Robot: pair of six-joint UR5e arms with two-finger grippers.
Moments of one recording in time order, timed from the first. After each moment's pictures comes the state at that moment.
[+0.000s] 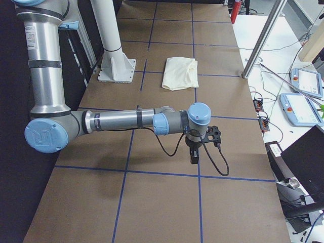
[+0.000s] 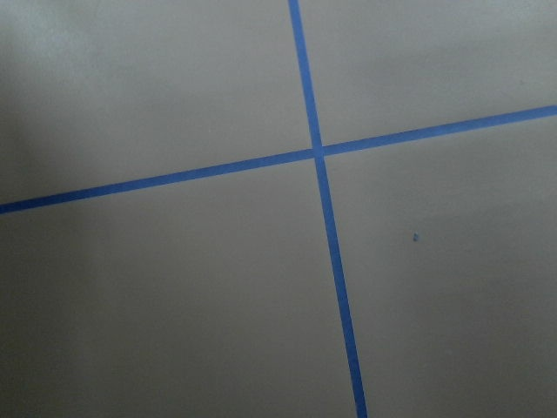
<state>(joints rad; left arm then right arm) -1.61 -1.49 -1.82 -1.48 -2.29 0.16 1.48 -1.53 1.63 -1.52 2.33 0.09</state>
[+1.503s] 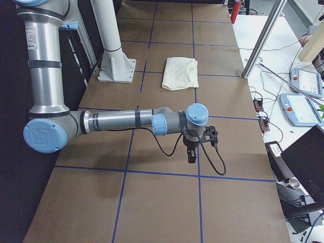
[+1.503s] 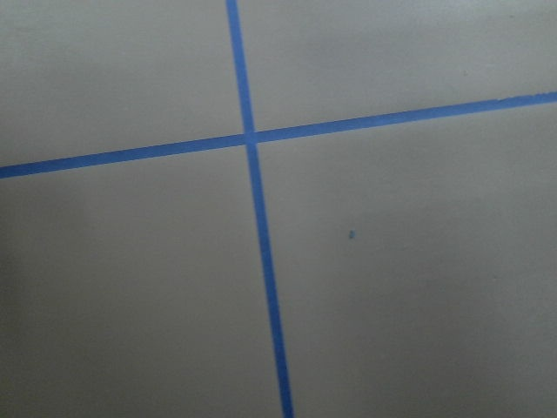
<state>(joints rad) -1.52 -1.48 -1.75 -1.58 -2.42 0.03 1.46 -1.55 1.64 -1.51 2.34 0.10</state>
